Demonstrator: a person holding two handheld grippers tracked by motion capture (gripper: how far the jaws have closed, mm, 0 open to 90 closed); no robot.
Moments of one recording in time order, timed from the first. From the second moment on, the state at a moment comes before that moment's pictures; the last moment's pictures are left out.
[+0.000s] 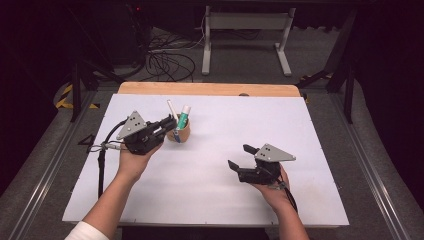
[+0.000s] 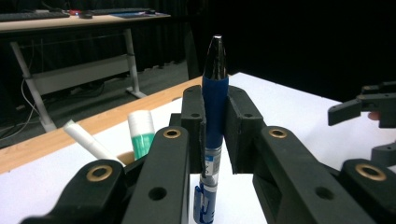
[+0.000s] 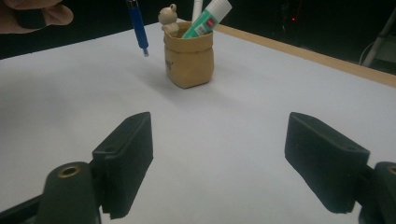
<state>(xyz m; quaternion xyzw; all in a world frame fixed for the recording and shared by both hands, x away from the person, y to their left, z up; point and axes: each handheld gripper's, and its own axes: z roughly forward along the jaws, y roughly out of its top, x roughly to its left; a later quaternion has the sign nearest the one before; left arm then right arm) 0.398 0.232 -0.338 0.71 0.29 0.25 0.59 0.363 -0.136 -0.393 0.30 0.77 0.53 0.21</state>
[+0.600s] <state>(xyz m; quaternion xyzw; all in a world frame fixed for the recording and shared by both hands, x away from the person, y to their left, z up) 0.423 0.232 -0.334 0.69 0.32 0.29 0.59 0.366 -0.151 -0.389 0.31 0.76 0.53 0.21</state>
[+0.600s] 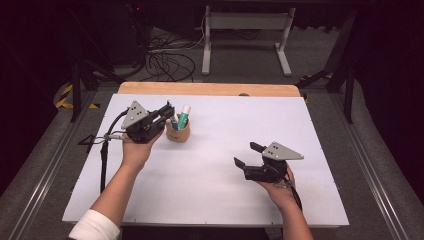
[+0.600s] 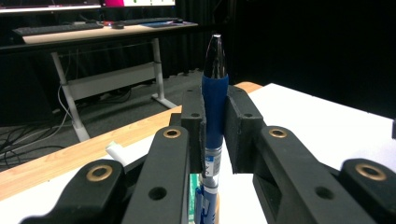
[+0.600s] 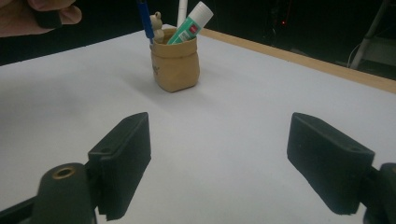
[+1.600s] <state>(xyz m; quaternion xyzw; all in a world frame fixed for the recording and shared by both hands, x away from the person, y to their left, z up) 0.452 0.220 -0.349 0.71 0.32 0.33 0.53 0.366 -0.151 -0.389 0.31 0.76 0.53 0.22</state>
